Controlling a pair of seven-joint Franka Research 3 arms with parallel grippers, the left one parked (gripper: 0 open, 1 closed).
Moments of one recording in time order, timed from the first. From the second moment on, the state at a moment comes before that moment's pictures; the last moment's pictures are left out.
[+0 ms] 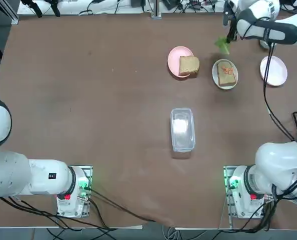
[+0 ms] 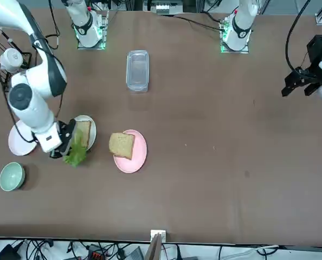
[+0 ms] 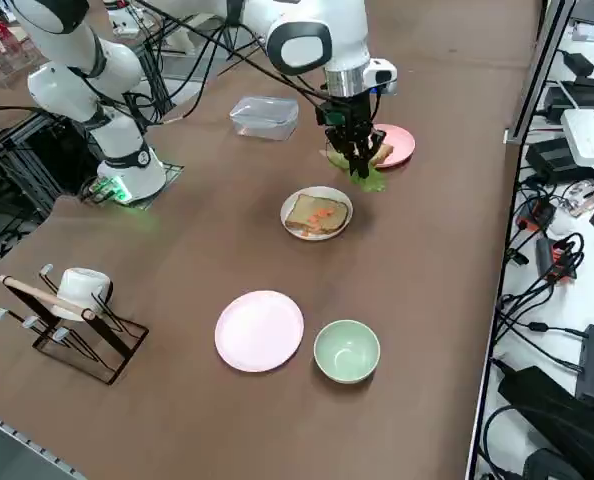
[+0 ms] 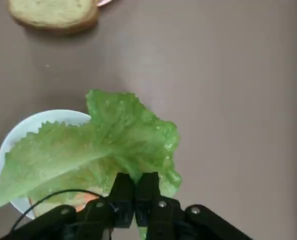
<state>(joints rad) -0.66 0.52 0.86 -1.86 -0.63 2.25 -0.88</state>
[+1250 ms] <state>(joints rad) -0.78 0.47 0.86 -2.07 -0.64 2.37 -1.05</state>
